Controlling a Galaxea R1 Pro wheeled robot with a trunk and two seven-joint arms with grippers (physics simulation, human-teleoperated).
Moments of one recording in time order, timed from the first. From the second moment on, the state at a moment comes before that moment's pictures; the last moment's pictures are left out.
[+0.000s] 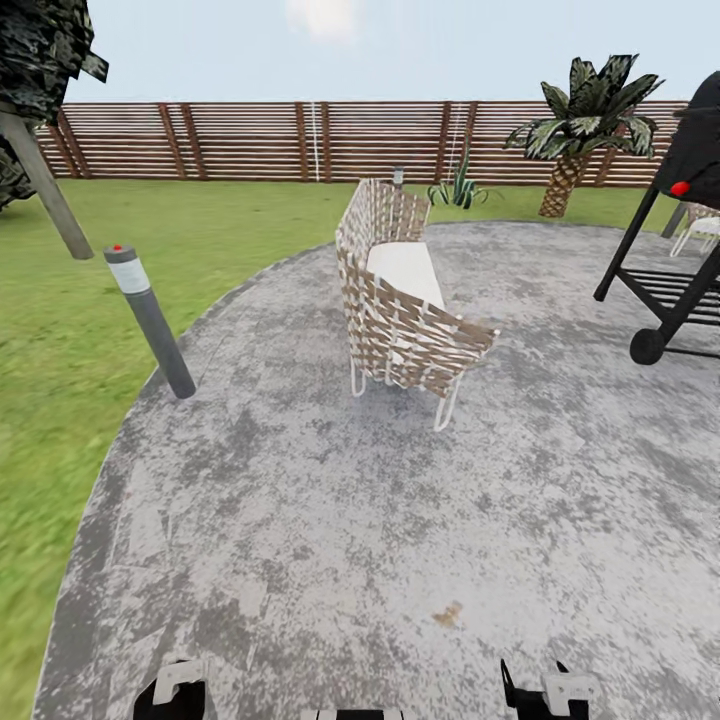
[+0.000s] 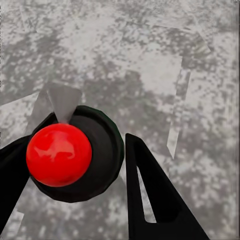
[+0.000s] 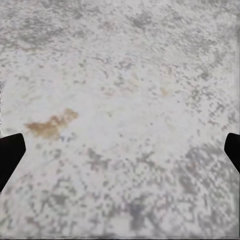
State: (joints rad) left arm -0.25 0.07 0.14 -0.43 0.01 -0.35 0.01; right arm -0.25 -0.09 -0.05 -0.33 0.03 -0.64 -0.05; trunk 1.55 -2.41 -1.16
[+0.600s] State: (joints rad) left arm -0.25 0.07 0.13 -0.43 0.01 -0.35 0.01; right arm -0.25 -0.09 -0.04 -0.29 0.03 -0.64 -0.05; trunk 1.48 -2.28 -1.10
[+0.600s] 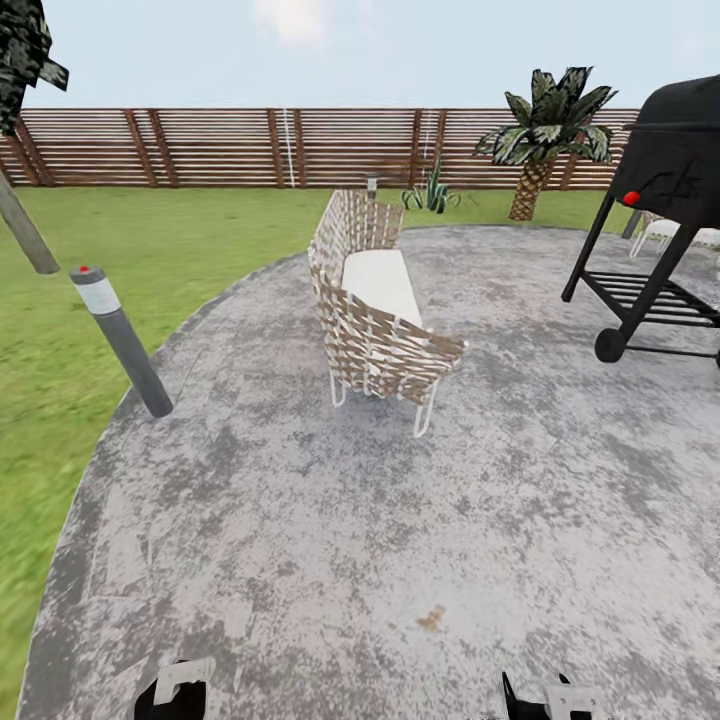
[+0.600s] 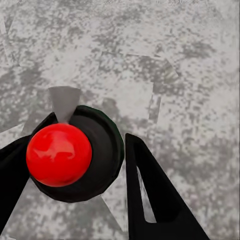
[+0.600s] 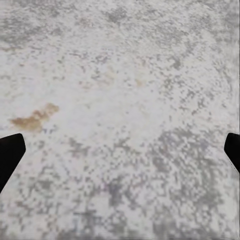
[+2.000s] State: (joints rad) left arm -0.25 0.07 0.13 -0.42 0.01 -0.35 0.01; right arm -0.25 -0.09 -0.04 -0.28 0.03 -0.64 -0.05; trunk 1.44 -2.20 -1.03
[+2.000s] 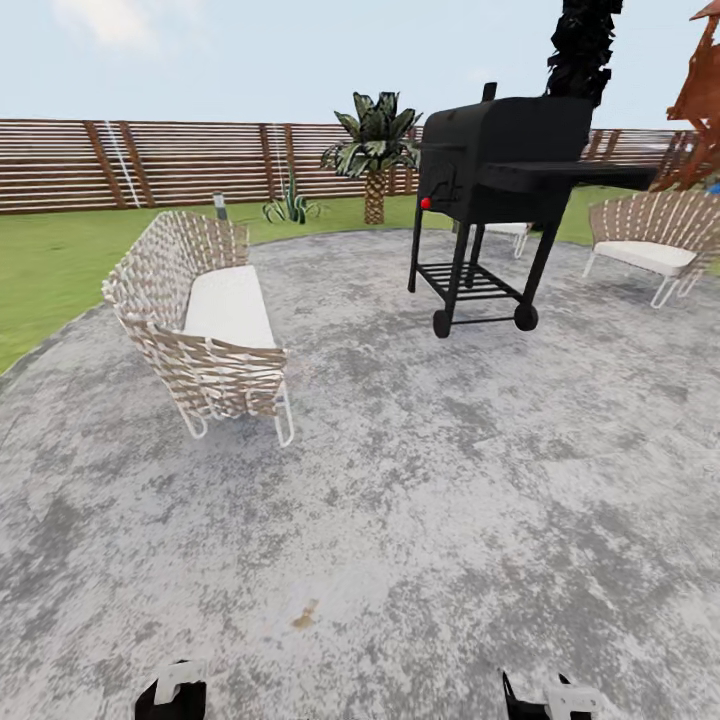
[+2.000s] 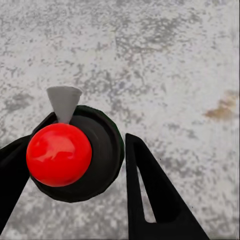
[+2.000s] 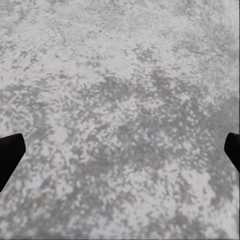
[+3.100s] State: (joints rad) left arm -0.25 0.07 0.14 -0.42 0.01 -0.35 0.01; right arm -0.25 -0.09 -0.05 -0.29 0.03 -0.64 -0.05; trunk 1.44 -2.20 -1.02
